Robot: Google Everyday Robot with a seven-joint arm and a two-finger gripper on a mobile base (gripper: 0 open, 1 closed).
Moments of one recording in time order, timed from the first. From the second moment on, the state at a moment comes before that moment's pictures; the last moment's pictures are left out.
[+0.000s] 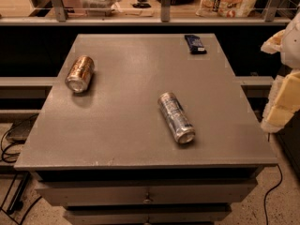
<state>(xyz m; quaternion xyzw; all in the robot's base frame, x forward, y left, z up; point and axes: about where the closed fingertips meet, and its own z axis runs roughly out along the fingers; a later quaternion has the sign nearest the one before) 0.438 -0.217 0.976 -0.60 0.78 -0.03 0.16</state>
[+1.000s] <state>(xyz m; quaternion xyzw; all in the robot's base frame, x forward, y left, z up) 0.468 -0.188 0.987 -0.55 0.81 0.00 0.22</state>
